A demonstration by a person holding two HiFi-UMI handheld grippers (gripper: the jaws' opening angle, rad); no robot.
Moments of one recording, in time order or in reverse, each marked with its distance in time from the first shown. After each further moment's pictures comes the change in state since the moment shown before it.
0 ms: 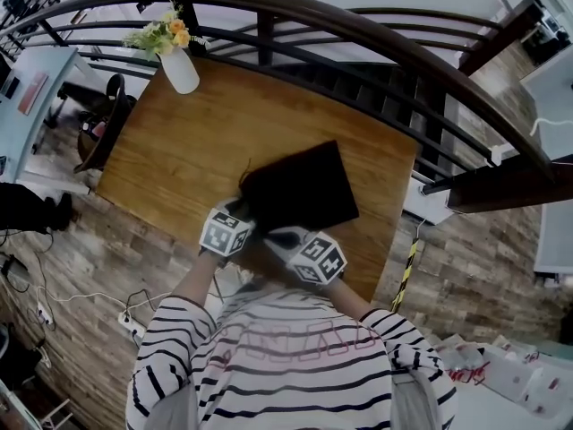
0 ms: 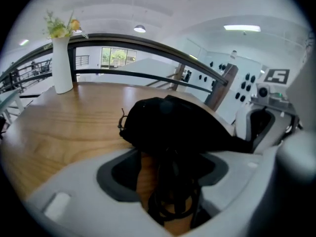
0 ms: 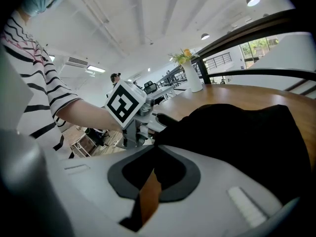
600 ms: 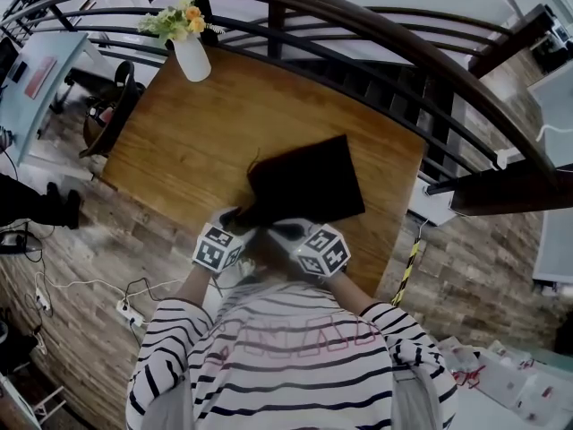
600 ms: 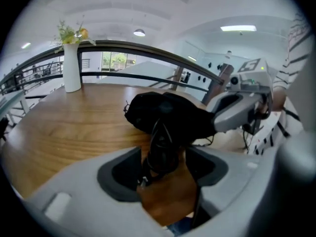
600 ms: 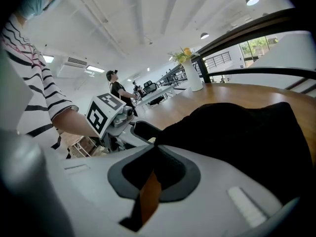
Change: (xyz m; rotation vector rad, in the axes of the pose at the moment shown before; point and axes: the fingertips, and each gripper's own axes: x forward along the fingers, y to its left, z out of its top) left arm -0.044 -0.013 -0.046 0.024 -0.024 0.011; right arm 0.010 0.004 0.001 0.012 0.006 -0.001
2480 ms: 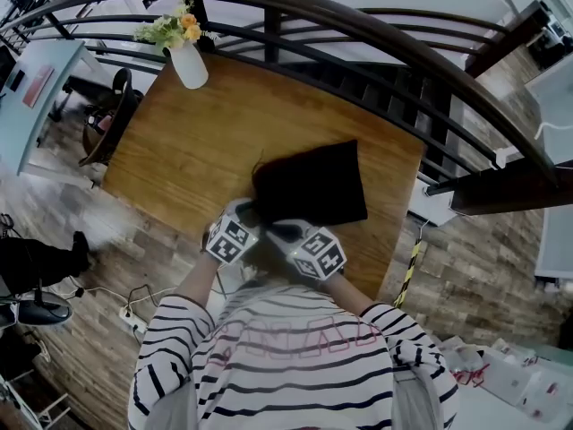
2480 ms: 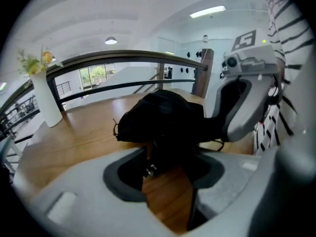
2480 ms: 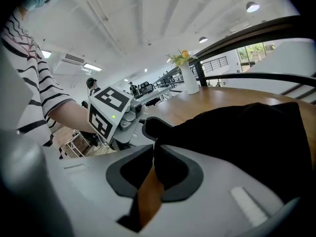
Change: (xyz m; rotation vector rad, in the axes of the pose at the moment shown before) left arm 0.041 -0.001 0.028 0.303 0.002 -0.032; right arm 0.006 -0.012 0.005 -0.020 -0.022 -0.061
